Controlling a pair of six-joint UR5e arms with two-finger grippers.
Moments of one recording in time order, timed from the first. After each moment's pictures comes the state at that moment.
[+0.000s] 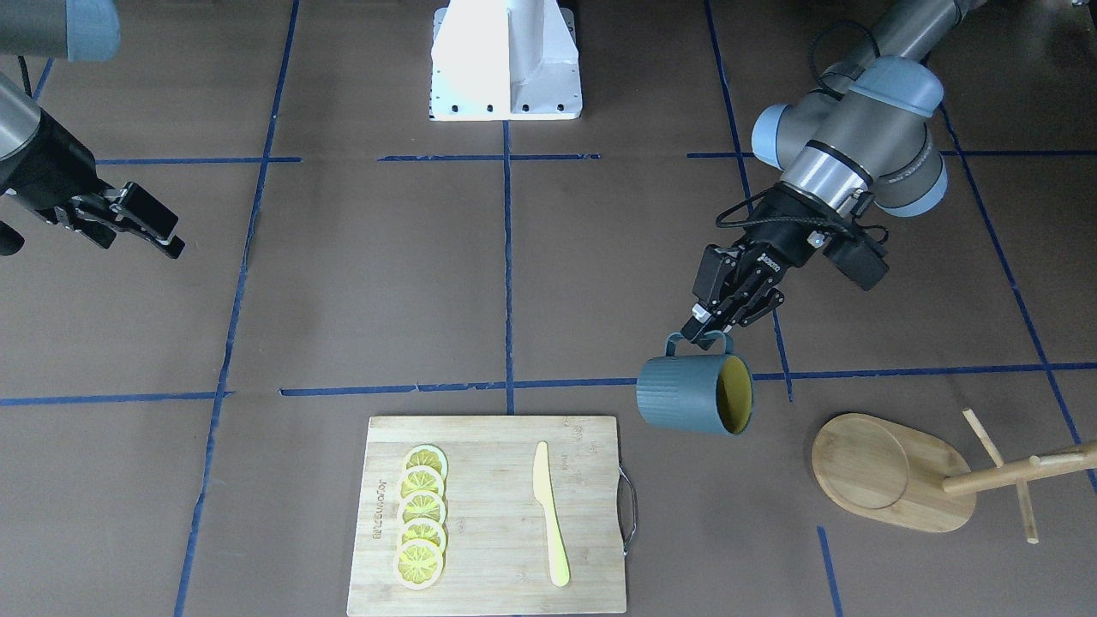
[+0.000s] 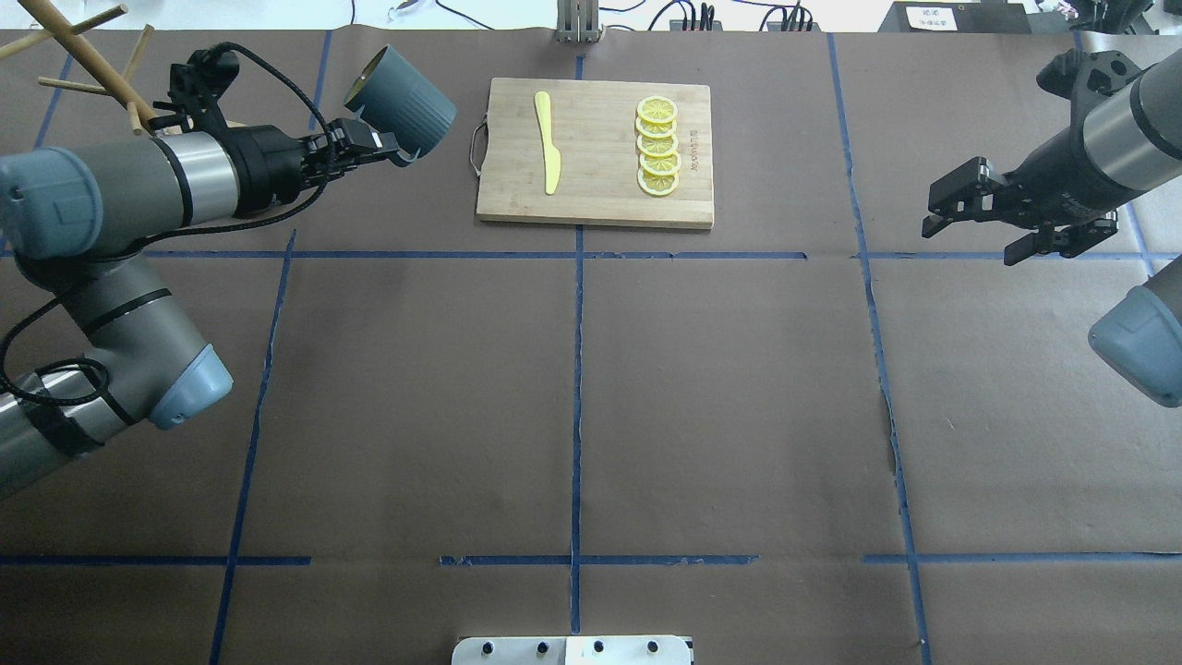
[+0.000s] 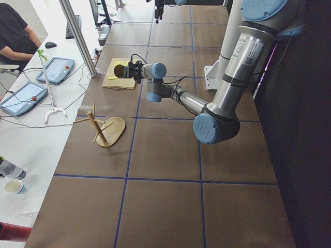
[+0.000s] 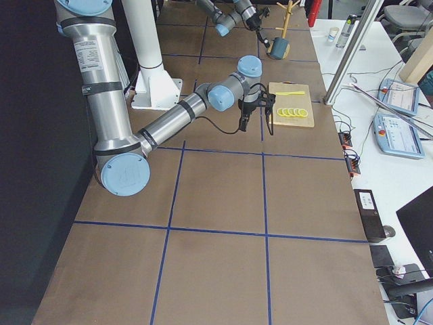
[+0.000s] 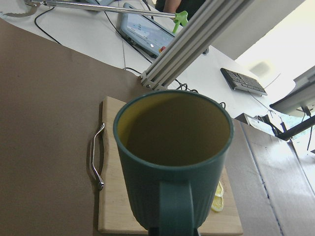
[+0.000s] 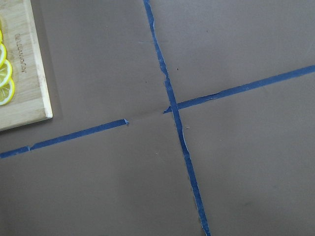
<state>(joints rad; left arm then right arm) -0.81 -1.96 -1.53 -2.85 -1.72 -1.63 1.04 -1.38 2.00 -1.54 2.27 1.08</state>
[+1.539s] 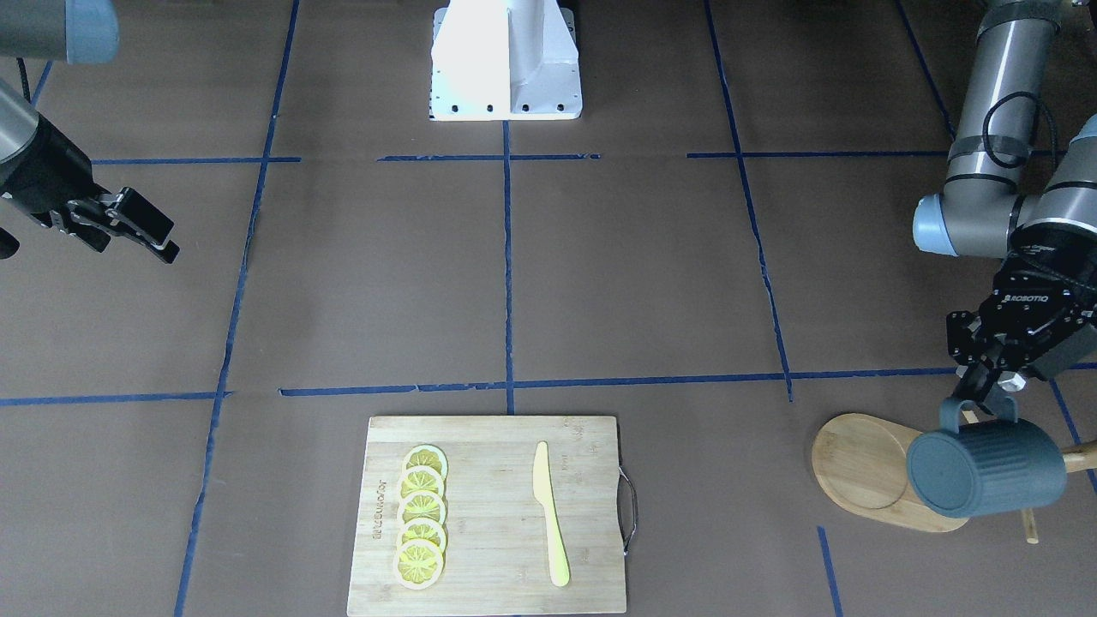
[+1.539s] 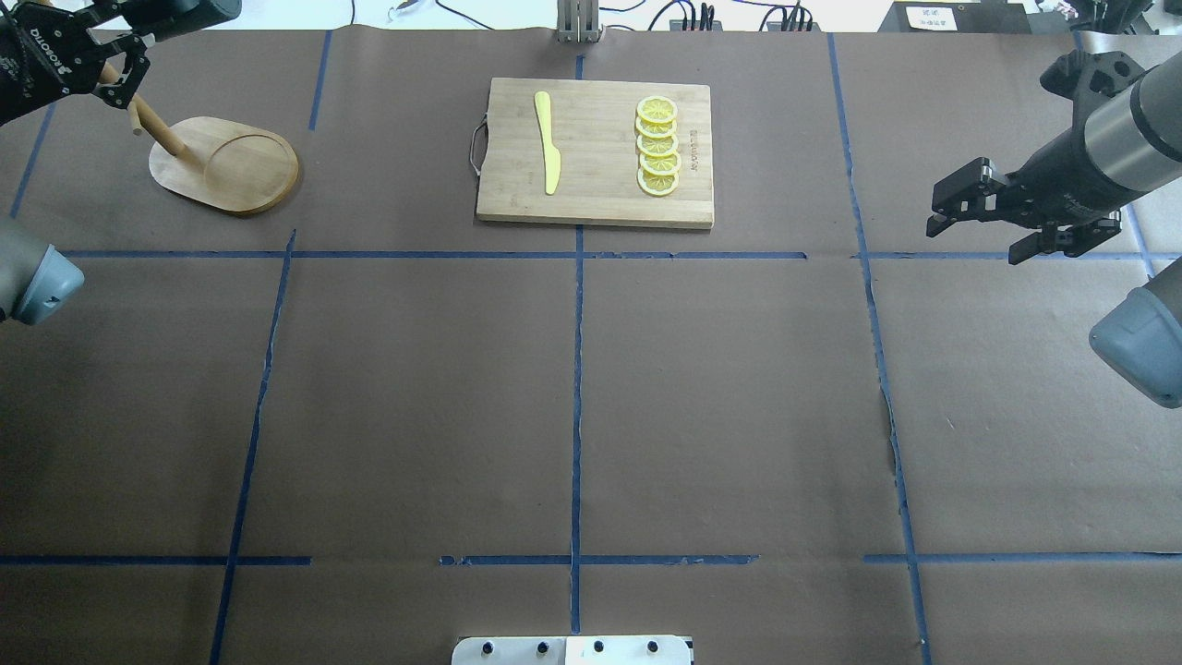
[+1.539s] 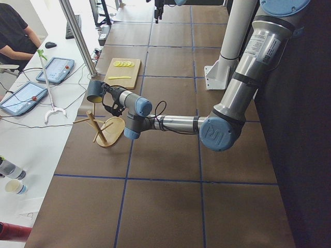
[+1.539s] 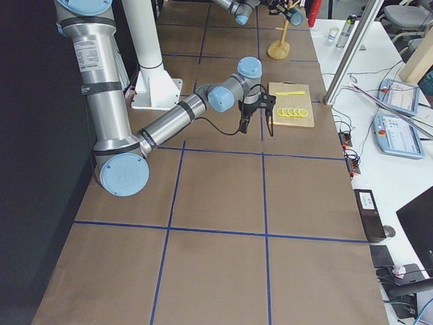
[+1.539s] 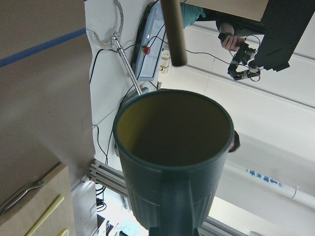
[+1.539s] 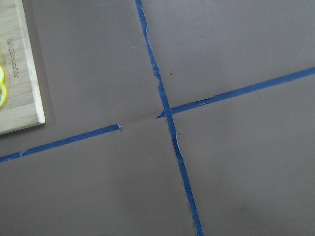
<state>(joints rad) -1.10 -1.95 -1.13 -3.49 -1.73 -2.72 1.04 -1.39 1.99 -1.54 2.26 1.08</state>
